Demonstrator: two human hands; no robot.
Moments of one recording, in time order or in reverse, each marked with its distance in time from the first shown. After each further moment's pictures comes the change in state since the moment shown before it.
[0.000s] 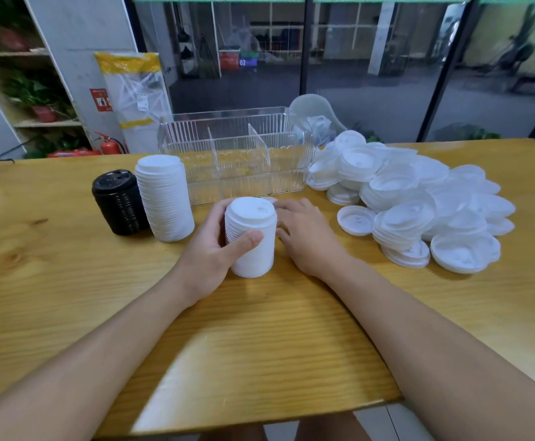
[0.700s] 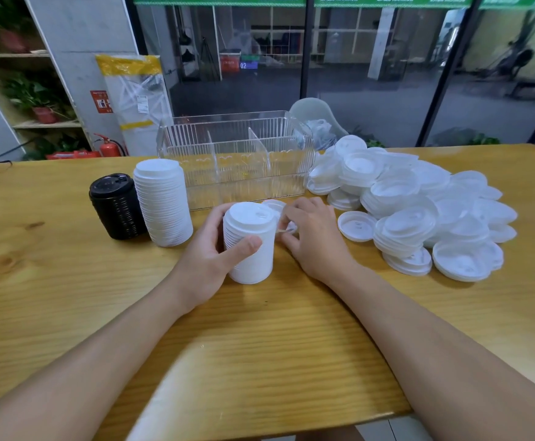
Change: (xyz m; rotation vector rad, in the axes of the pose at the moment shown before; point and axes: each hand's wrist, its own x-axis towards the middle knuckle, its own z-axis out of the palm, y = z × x) left_hand 0.002 -0.001 -0.002 -0.014 -0.003 0.001; right_hand -0.007 0.006 -0.009 0.130 0.193 0.021
